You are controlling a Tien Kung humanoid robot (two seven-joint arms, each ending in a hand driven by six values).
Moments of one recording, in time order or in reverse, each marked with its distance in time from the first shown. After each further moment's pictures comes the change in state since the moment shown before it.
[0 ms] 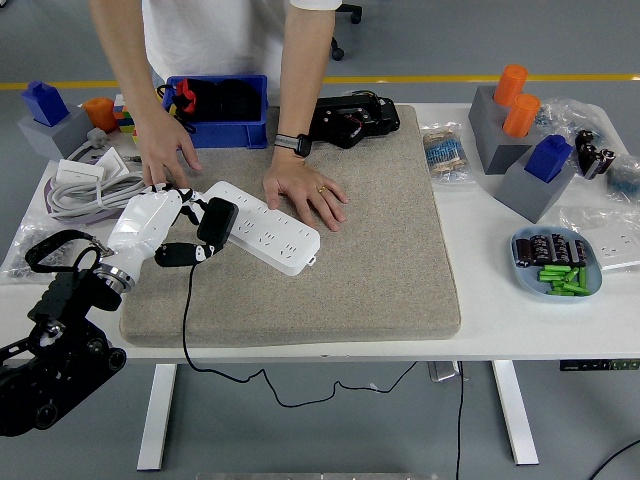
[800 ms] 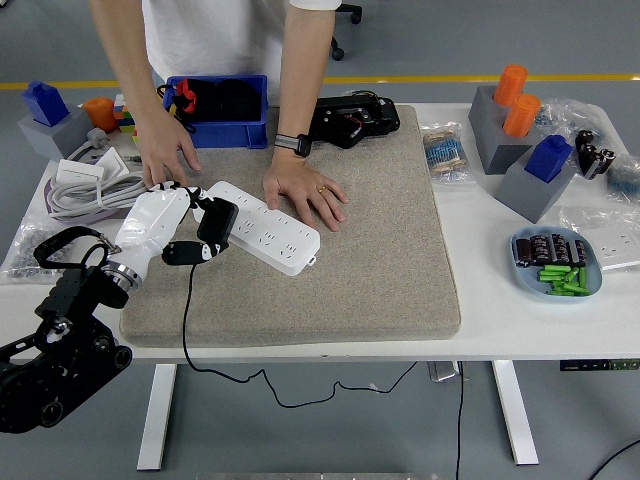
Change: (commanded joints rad) left arm -0.011 -0.006 0.014 -0.016 0.005 -0.004 0.003; right arm 0.001 -0.002 -0.006 0.001 0.002 0.000 0.002
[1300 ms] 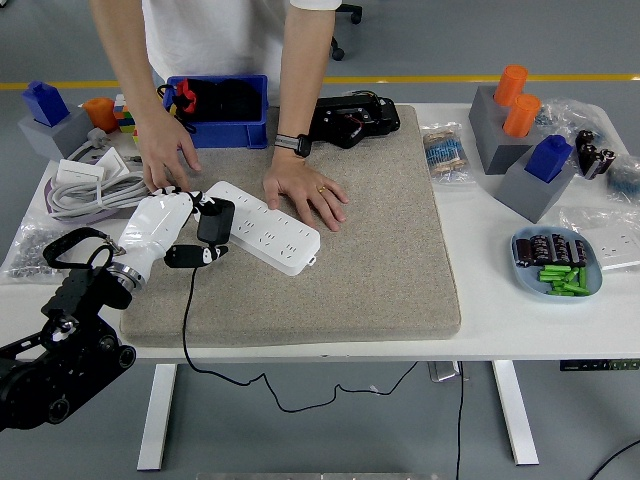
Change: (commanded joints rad) left arm -0.024 -0.024 0.023 0.065 0.008 -0.010 0.011; right arm 0.003 -0.004 -0.012 0.000 0.003 -0.001 0.000
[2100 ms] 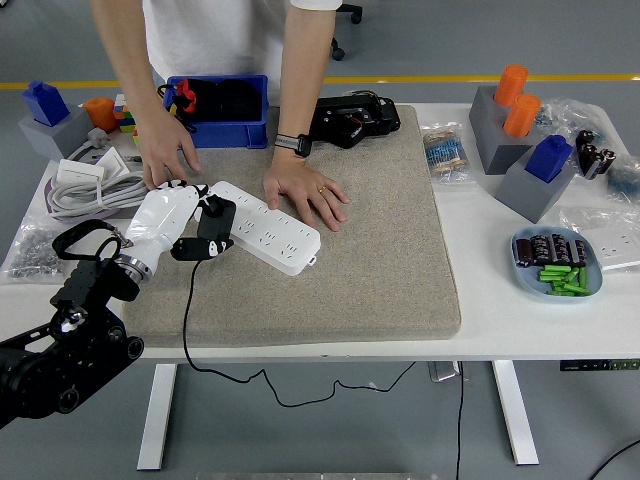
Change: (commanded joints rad) left arm -0.041 -0.025 0.009 0.031 -0.002 -0.004 0.002; right arm -0.004 0.003 0.007 -0.001 0.001 0.000 0.002
